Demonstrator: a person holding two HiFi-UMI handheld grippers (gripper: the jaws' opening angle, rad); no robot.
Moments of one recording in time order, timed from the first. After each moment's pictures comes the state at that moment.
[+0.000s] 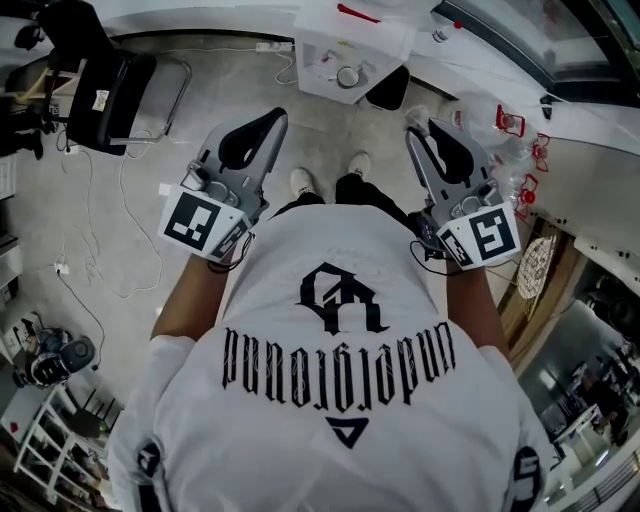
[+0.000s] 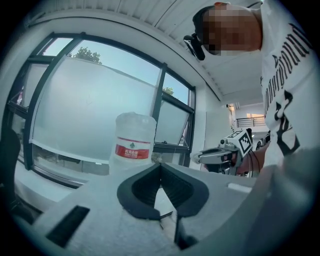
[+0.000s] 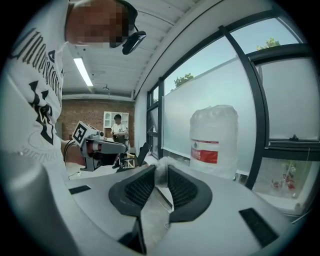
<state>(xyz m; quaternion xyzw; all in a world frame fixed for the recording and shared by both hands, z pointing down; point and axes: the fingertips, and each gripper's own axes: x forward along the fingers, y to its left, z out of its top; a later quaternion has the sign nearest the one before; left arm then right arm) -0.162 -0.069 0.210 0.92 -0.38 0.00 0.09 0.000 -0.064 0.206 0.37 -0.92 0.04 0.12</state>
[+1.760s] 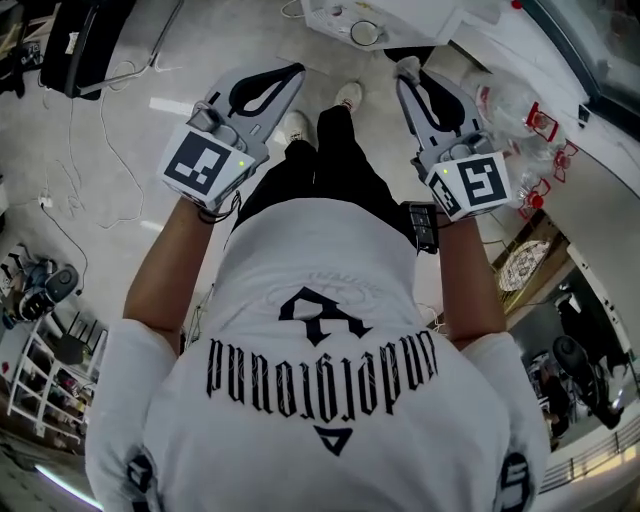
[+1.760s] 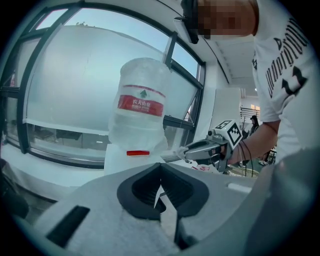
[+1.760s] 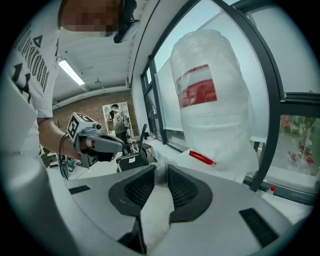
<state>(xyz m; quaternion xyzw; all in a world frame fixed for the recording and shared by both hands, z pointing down) -0.119 -0.167 0.372 0.91 -0.35 0.11 0.17 0.004 -0.189 0.382 0.32 -0.92 0.14 0.17</state>
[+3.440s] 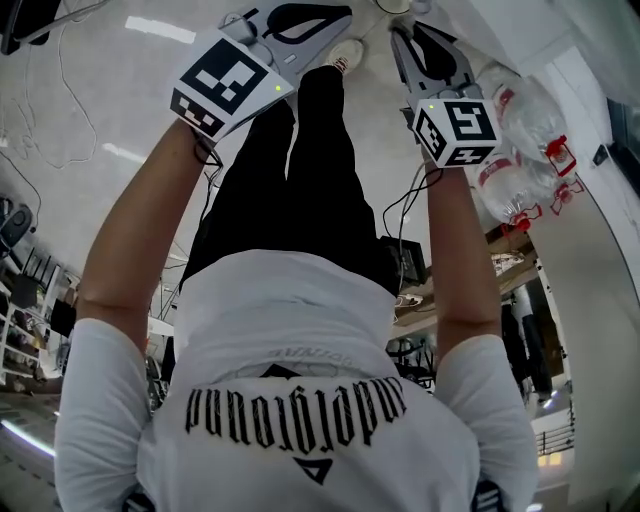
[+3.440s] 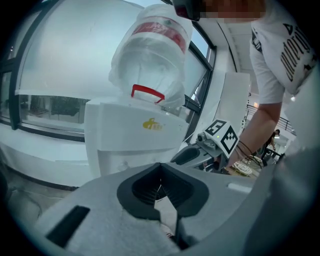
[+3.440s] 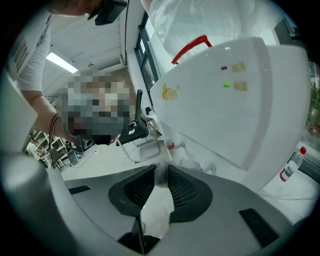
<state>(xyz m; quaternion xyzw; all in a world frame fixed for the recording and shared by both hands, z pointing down) -0.082 -0.224 0.584 0.91 -0.32 0.16 0.22 -0.012 -0.236 0.642 0.27 -0.90 0.21 0.28</state>
